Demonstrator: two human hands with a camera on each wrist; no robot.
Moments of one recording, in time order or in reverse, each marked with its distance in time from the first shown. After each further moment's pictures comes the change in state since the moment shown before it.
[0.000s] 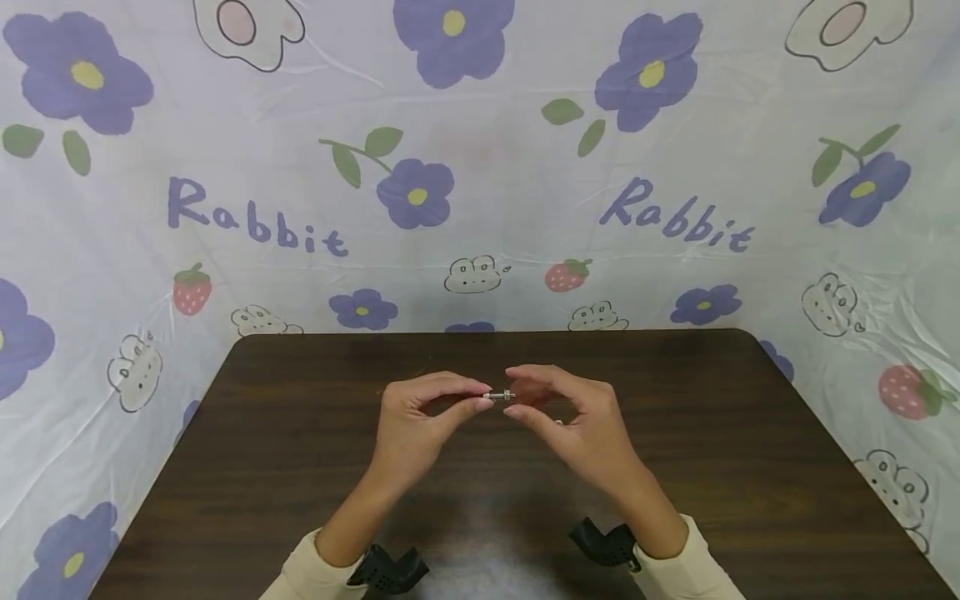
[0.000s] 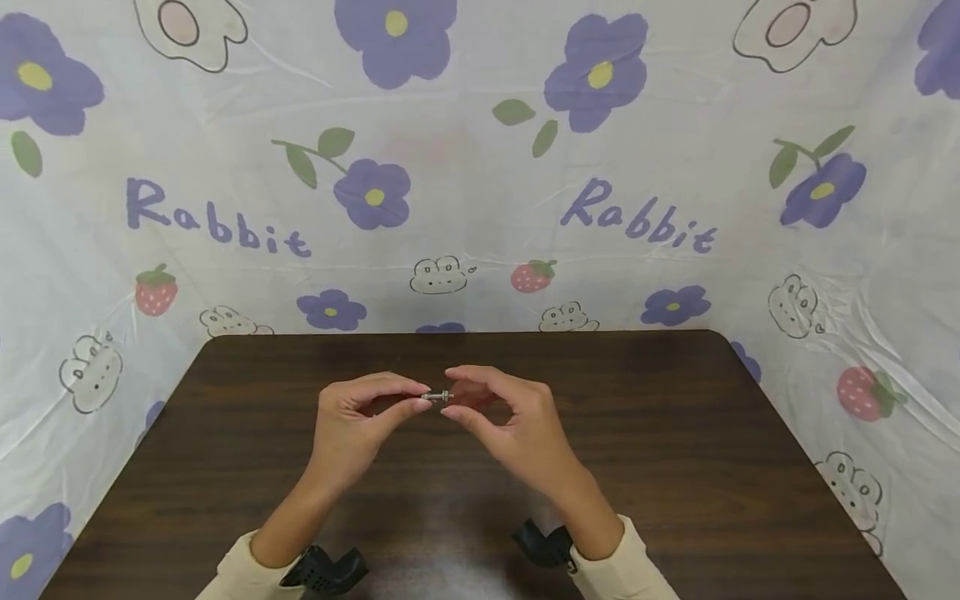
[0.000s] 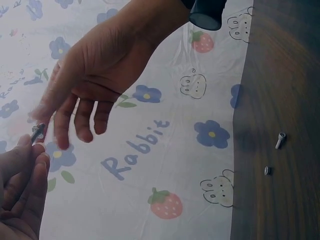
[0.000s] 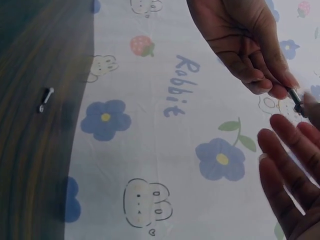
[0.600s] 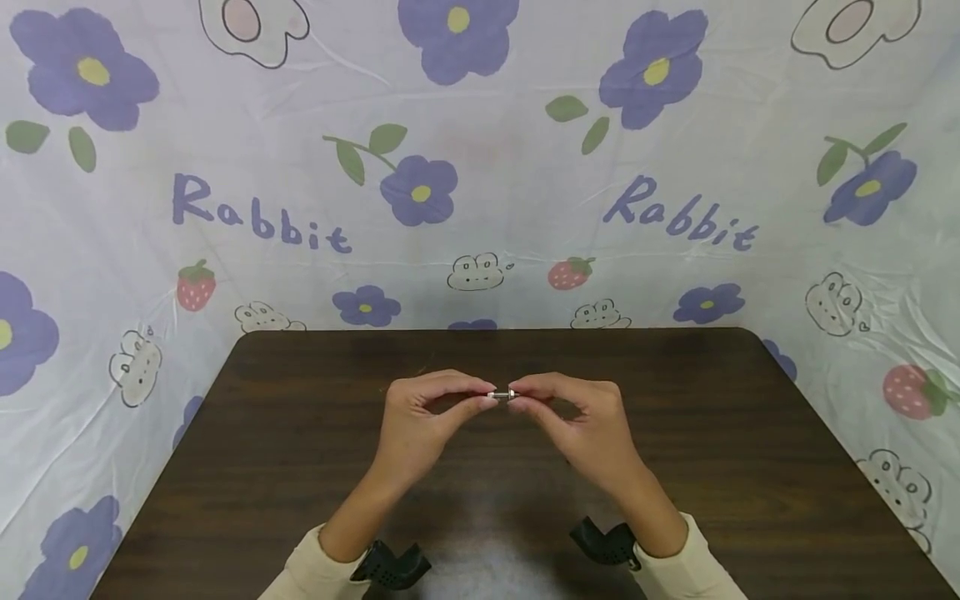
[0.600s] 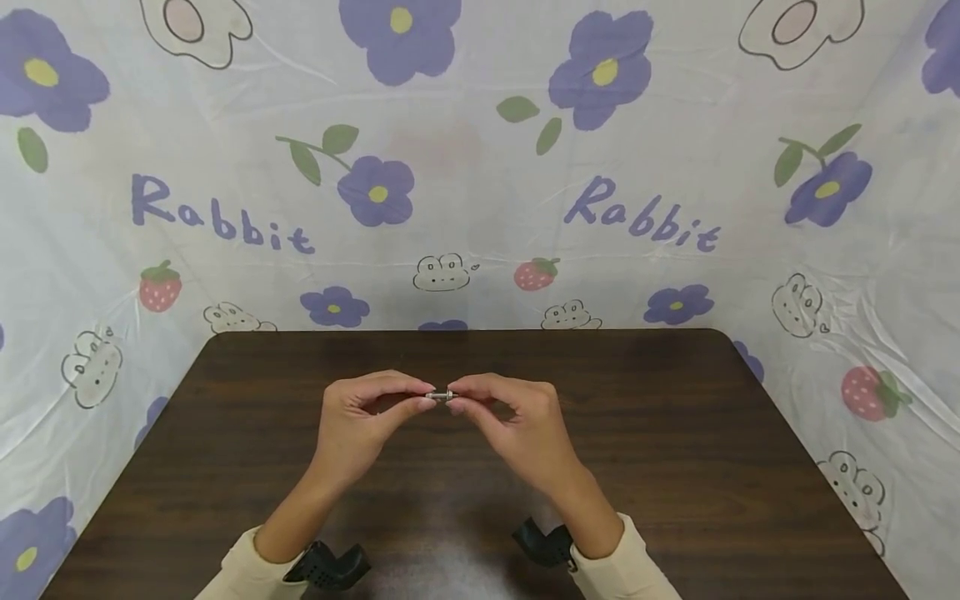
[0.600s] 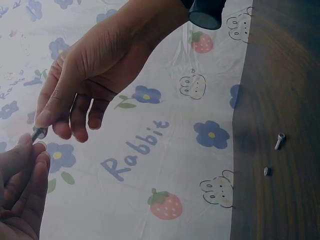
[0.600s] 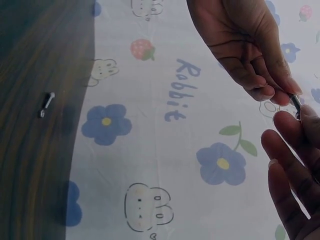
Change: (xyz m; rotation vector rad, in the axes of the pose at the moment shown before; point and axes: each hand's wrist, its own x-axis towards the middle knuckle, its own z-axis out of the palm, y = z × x) left_hand -0.001 0.001 0.000 -0.004 -0.010 0.001; right_hand -0.001 -0.001 0.002 0.033 0.025 -0.050
